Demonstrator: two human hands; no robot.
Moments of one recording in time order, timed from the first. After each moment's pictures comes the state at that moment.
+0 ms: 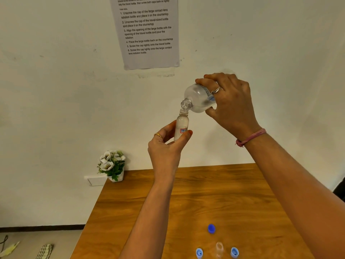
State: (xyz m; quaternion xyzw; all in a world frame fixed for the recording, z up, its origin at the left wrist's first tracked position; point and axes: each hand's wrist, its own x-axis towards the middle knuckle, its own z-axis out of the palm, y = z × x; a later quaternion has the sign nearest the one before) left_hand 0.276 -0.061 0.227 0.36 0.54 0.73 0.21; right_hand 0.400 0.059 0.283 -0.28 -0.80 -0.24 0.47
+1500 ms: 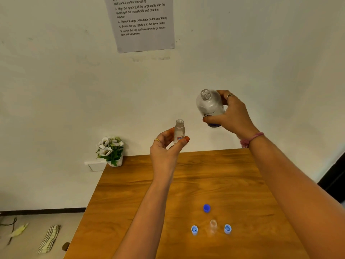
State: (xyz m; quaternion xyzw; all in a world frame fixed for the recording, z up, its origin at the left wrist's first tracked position) left_hand 0.284 -0.065 0.169 0.34 0.56 0.70 0.28; right_hand 0.430 0.059 0.224 -0.41 -0.76 0.25 0.43
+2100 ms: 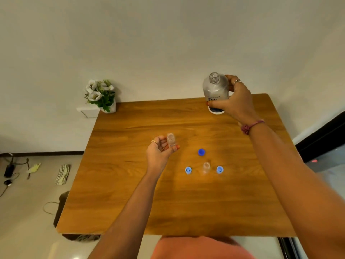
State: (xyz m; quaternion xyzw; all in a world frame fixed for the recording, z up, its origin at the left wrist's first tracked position) left_hand 0.273 -0.118 -0.001 0.30 0.70 0.54 0.36; right_hand 0.451 0.041 0.101 -0.47 -0.73 0.33 0.37
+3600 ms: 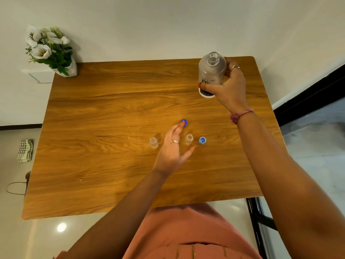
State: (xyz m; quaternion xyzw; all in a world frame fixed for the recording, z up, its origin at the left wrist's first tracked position) left_hand 0.345 -0.140 -0.059 0.62 0.65 0.37 0.25; right_hand 0.470 0.034 0.040 -0.56 -0.68 0.31 0.36
